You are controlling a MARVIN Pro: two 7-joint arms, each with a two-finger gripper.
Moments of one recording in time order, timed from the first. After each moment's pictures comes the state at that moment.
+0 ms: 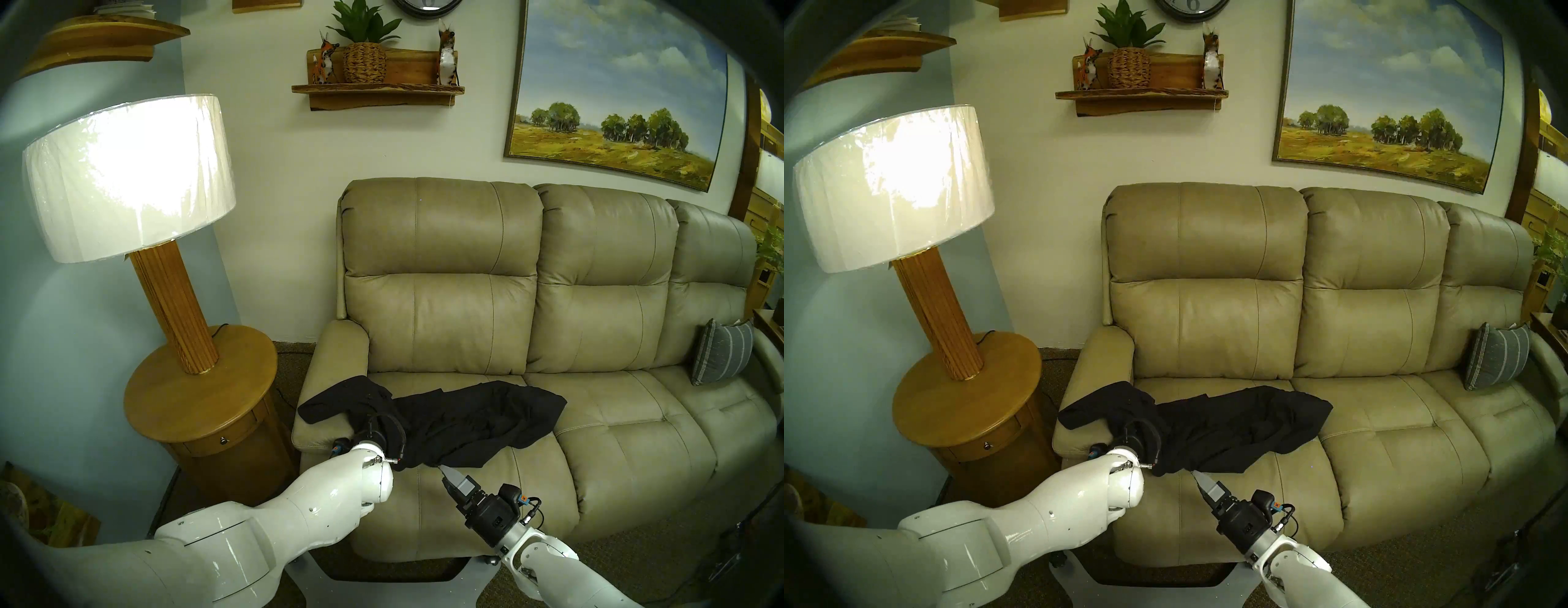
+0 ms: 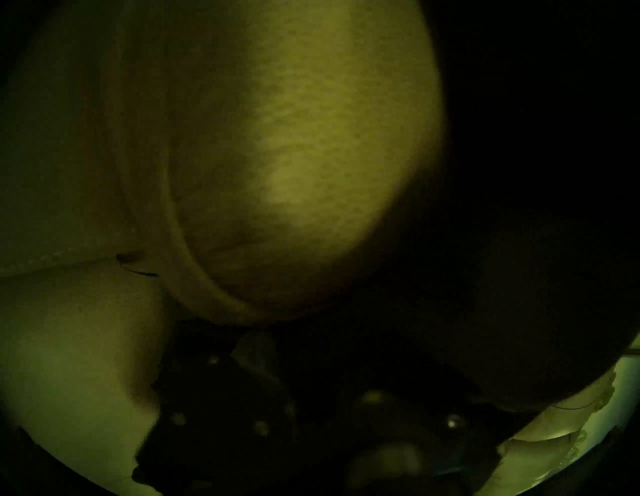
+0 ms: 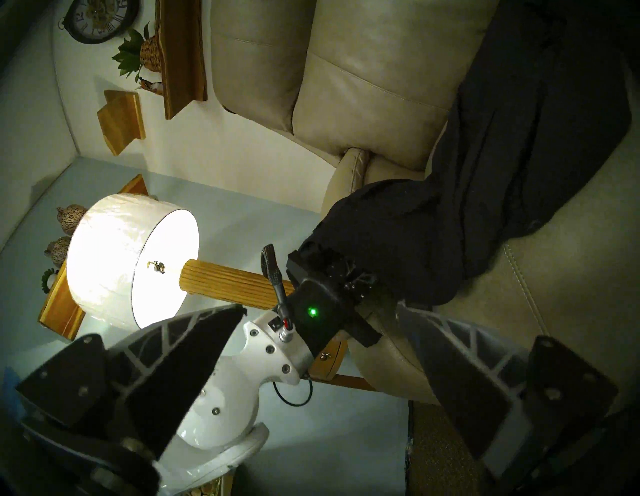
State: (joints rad) left arm 1.07 -1.51 -0.58 -0.64 -2.46 -0.45 -0.09; right arm -1.76 -1.20 1.19 -1.12 1.40 0.14 0.79
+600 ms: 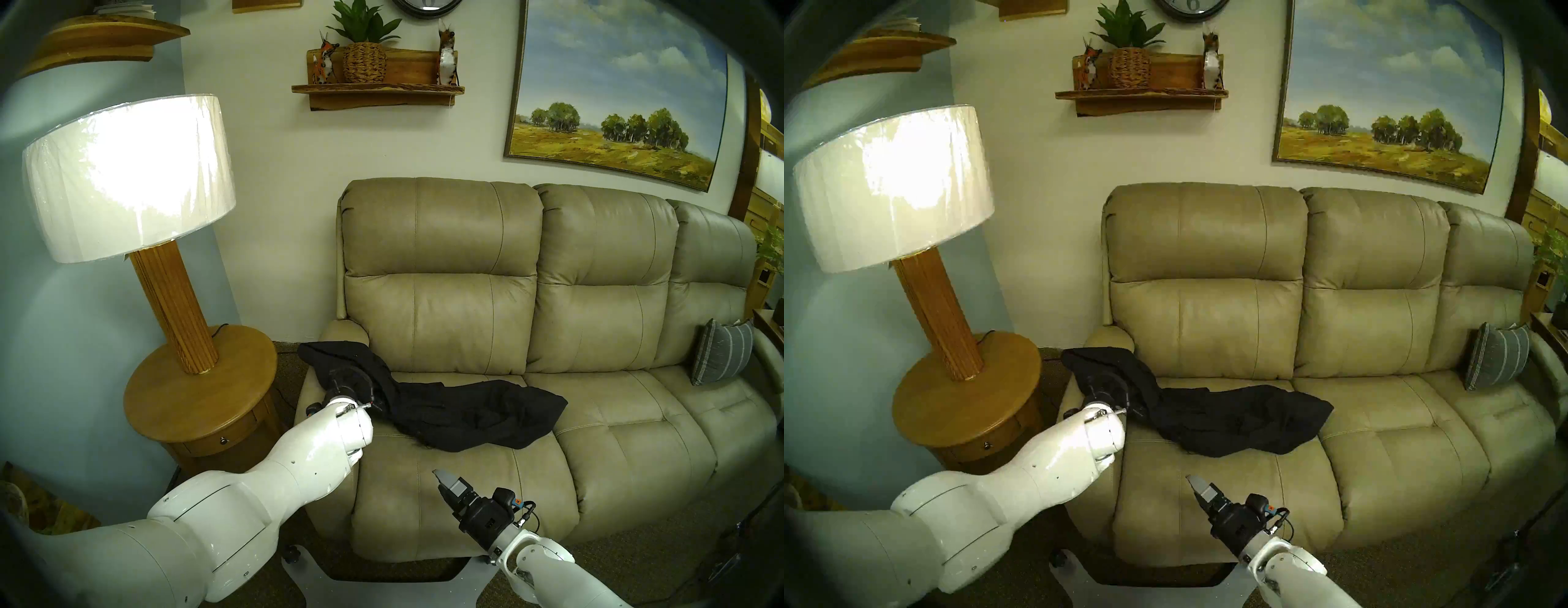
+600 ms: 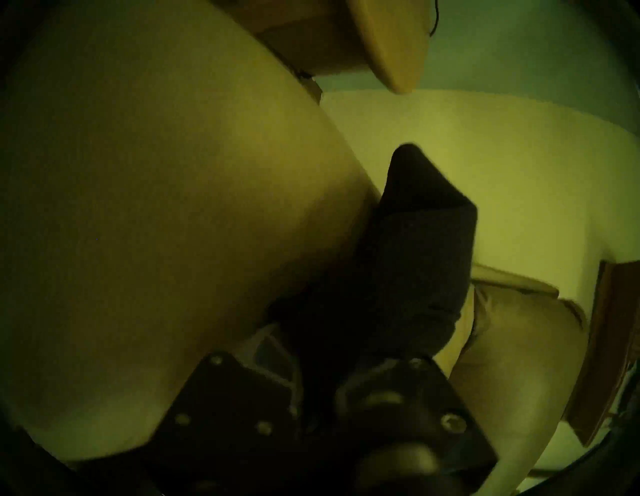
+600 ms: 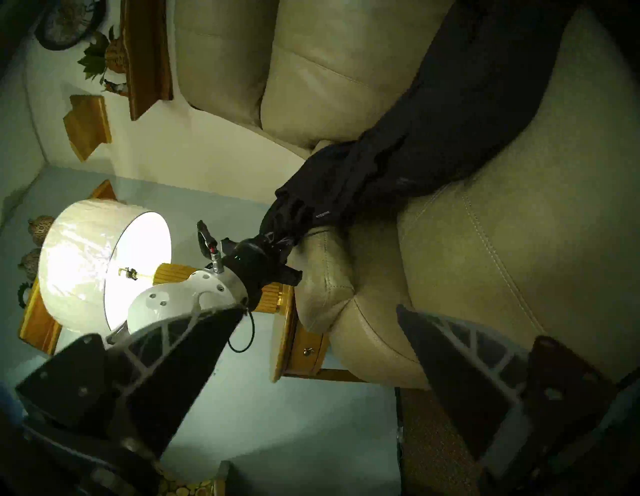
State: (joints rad) left arm 1.01 -1.48 -0.86 -0.60 -2.62 -0.52 -0.24; right arm -1.79 -1.21 1.20 -1.18 1.41 0.17 0.65
